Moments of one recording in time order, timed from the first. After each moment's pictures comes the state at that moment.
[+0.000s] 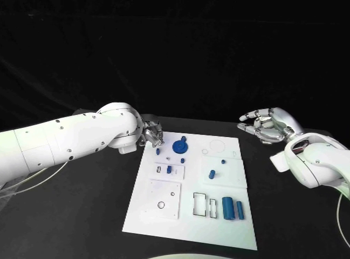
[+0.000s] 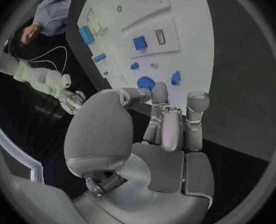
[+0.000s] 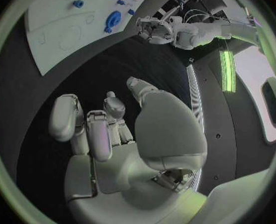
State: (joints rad) left arm 1.30 -0.77 -0.03 1.42 -1.11 0.11 -0.50; left_hand 1.22 -0.29 0.83 0.23 0.23 0.77 0.11 0.74 0.47 1.08 0.03 0.82 0.58 1.47 -0.04 1.43 1.31 0.14 1.11 0.07 1.21 0.83; right arm 1.26 -0.89 -0.14 1.51 -0.70 -0.55 0.17; right_hand 1.21 -0.17 0.34 0.16 0.25 0.84 0.17 0.22 0.41 1.19 0.09 1.16 1.10 1.47 0.02 1.48 1.31 0.08 1.34 0.12 1.22 1.28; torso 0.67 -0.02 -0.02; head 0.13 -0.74
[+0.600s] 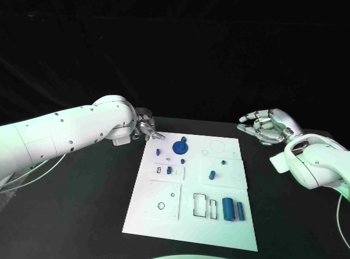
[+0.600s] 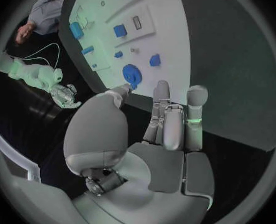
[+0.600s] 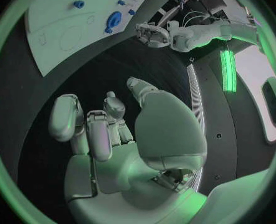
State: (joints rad) left arm 1.32 -0.75 -0.03 1.29 -1.13 0.17 -0.47; left_hand 1.08 -0.24 0.35 0.29 0.15 0.79 0.12 0.69 0.39 1.10 0.04 0.80 0.51 1.47 -0.02 1.42 1.31 0.14 1.15 0.08 1.18 0.82; right arm 1.26 -0.89 -0.14 1.51 -0.69 -0.55 0.17; right_hand 1.21 -0.17 0.34 0.17 0.25 0.84 0.17 0.23 0.41 1.19 0.09 1.16 1.10 1.47 0.02 1.48 1.31 0.08 1.34 0.12 1.22 1.28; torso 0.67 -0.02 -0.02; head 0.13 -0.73
